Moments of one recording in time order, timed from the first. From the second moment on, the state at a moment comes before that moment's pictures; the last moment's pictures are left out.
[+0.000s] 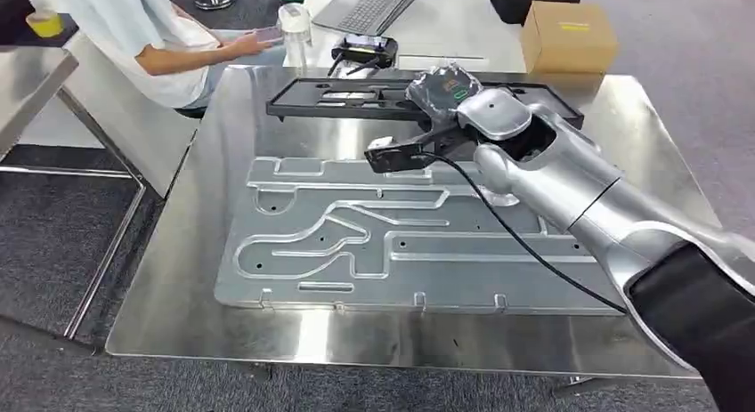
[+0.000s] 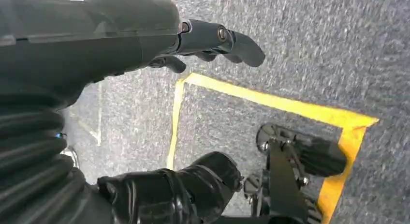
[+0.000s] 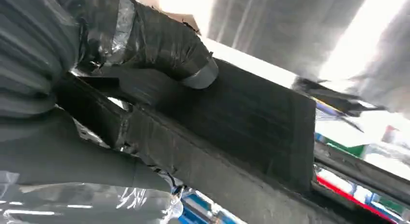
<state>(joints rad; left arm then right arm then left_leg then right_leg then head) -0.11 0.01 -0.84 -0.17 1.07 0.42 0.03 -1.29 -0.18 1.20 -0.78 0.76 0.25 0.01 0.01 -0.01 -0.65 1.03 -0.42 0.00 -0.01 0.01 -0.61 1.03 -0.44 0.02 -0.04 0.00</state>
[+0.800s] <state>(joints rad) -0.11 0.00 -0.84 -0.18 1.06 0.44 0.01 -1.05 -0.17 1.14 -0.77 0.65 0.10 0.00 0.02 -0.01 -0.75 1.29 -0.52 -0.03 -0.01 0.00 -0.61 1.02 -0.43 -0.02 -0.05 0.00</state>
